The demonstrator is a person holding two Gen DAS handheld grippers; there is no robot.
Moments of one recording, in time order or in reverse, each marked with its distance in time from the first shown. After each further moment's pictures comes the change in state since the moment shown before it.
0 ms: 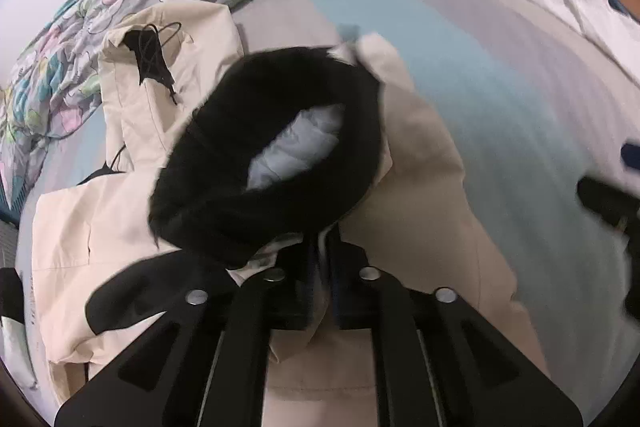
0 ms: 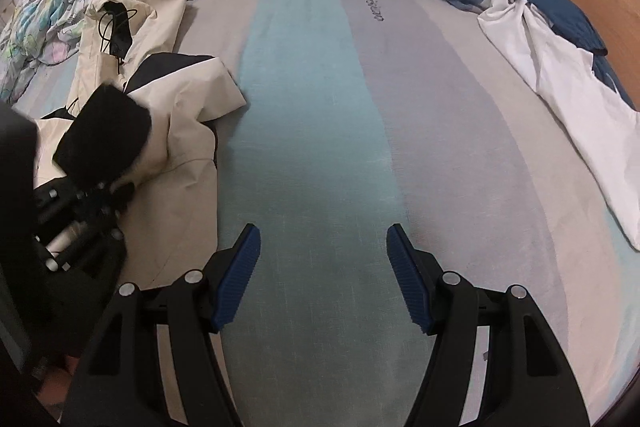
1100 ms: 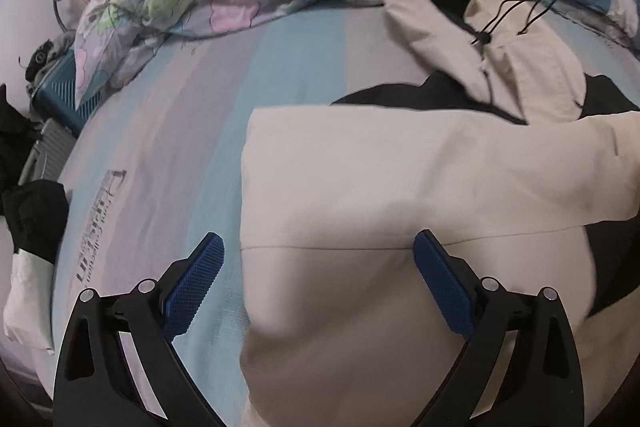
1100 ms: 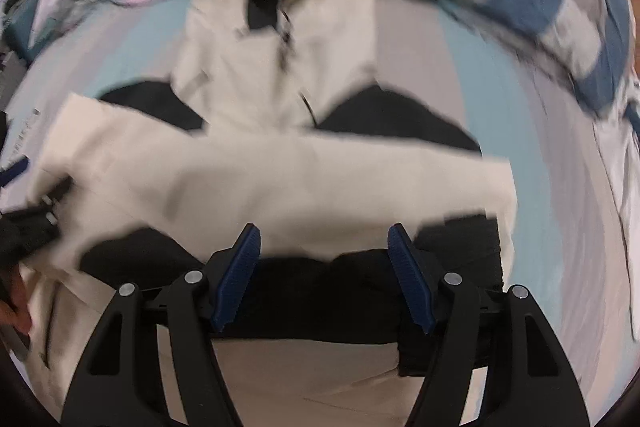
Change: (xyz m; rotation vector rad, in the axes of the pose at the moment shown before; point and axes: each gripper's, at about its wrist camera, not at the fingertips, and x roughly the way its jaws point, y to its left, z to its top) left arm 0.046 0.338 -0.085 -0.317 0.045 0.203; right arm 0.028 0.225 0.053 -0.245 0.033 0.063
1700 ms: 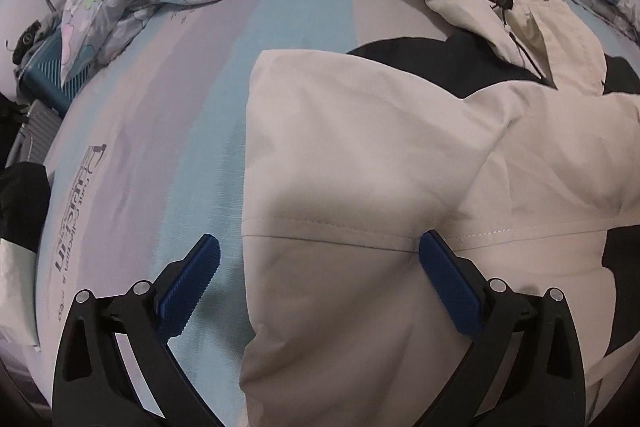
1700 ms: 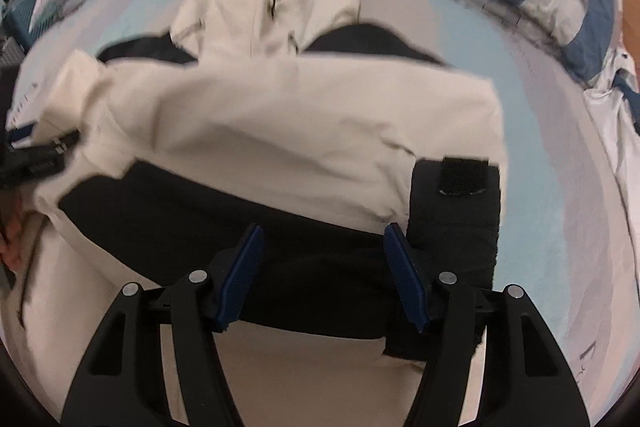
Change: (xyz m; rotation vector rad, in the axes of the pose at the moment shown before) left arm 0.036 0.008 -0.011 -0.015 0.061 -0.021; right arm -0.014 -0.004 -0.059 0.004 -0.018 -0.016
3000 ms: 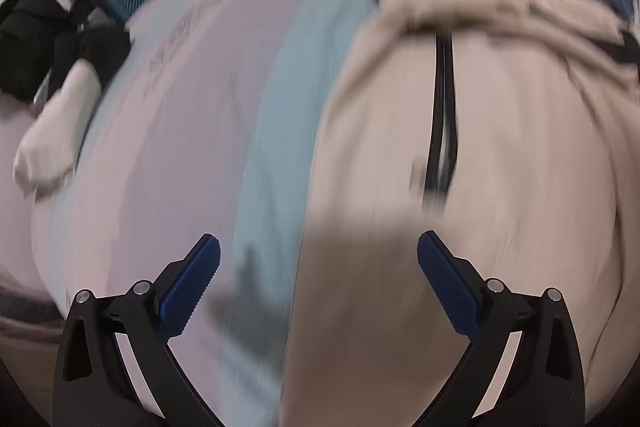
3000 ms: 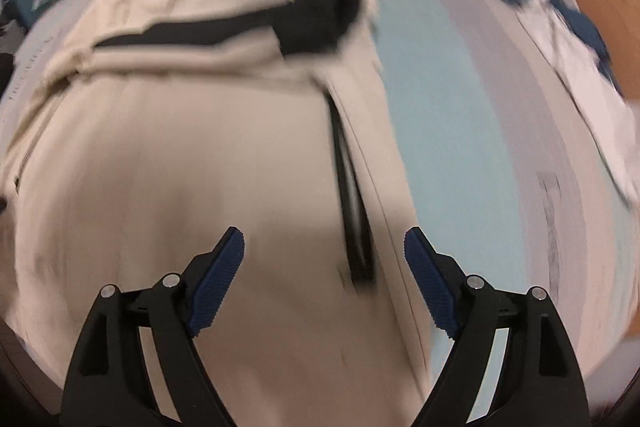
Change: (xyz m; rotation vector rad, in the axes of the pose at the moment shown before) left arm -0.141 0.072 -0.265 -0.059 0.124 0.024; right arm -0.088 -0.052 -0.183 0.068 0.110 -0.083
